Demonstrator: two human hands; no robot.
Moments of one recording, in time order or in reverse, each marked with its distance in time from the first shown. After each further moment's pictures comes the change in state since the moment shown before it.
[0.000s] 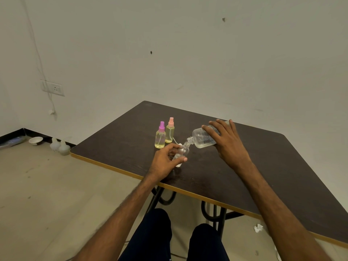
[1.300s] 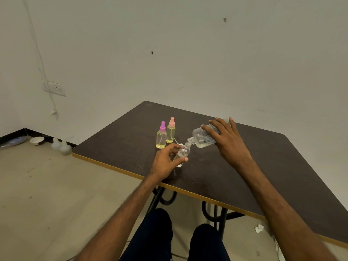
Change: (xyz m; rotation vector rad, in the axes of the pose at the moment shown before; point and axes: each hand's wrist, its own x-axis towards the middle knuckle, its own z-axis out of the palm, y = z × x) left_hand -0.001 0.002 0.000 0.014 -0.004 -0.005; right_hand 0.005 0.002 -0.002 -0.047 -0.009 -0.041
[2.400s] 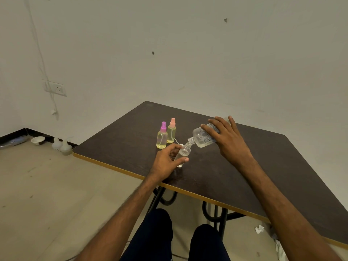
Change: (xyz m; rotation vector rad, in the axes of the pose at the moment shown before) left_hand -0.001 0.000 0.000 -0.018 0.002 0.012; right_hand 0.007 0.001 -0.003 -0.039 -0.029 -0.023
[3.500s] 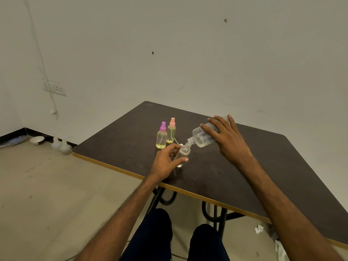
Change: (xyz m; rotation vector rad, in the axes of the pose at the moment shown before) left_hand 0.001 -0.002 0.000 0.011 0.000 0.010; right_hand 0.002 0.000 -0.007 -0.023 0.019 -0.027
